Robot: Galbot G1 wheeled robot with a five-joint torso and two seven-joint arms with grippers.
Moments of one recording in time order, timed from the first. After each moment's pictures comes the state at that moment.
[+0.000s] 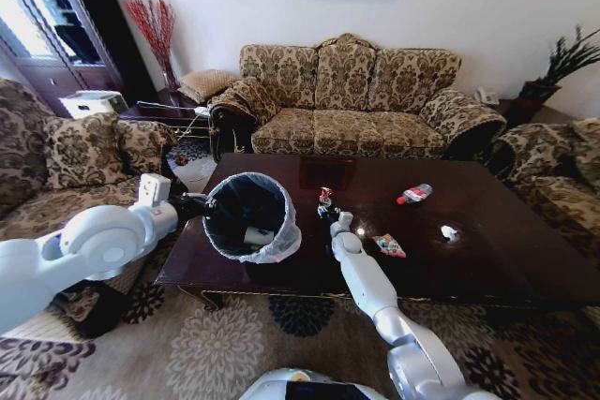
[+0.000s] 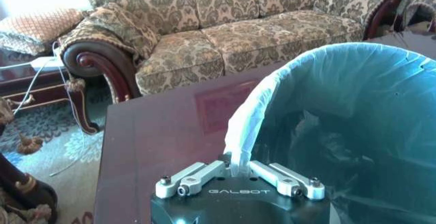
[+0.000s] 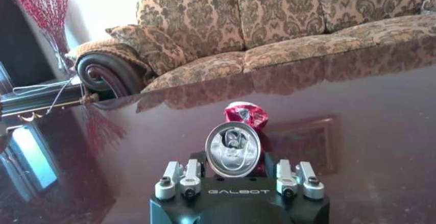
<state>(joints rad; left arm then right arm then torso) 1.60 -0.03 -0.95 -2.30 -1.55 0.41 -0.41 -0.58 1.54 0.25 0.88 0.39 0.03 0.03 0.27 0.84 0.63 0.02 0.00</state>
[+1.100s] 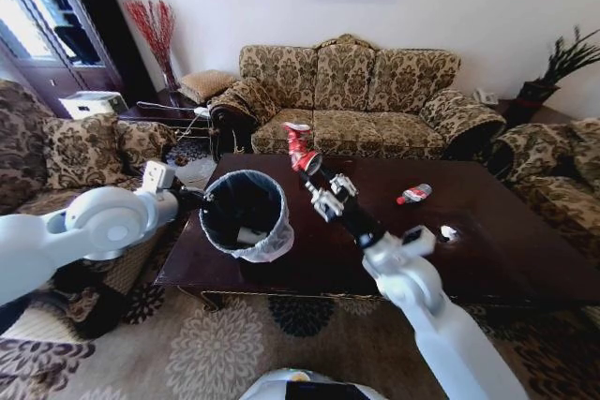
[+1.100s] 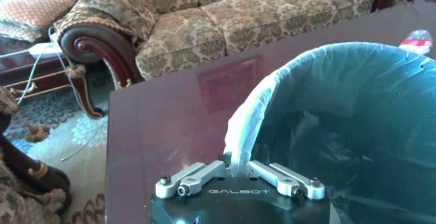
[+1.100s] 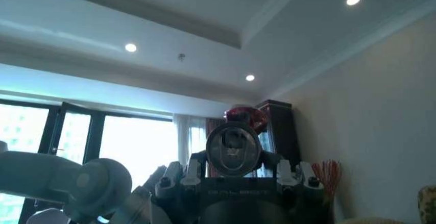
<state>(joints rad) 1.59 0.12 -0.95 -2.27 -1.69 0.45 -0.46 -1.13 1.06 0.16 2.32 0.69 0.04 -0.34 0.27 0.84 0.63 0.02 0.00</state>
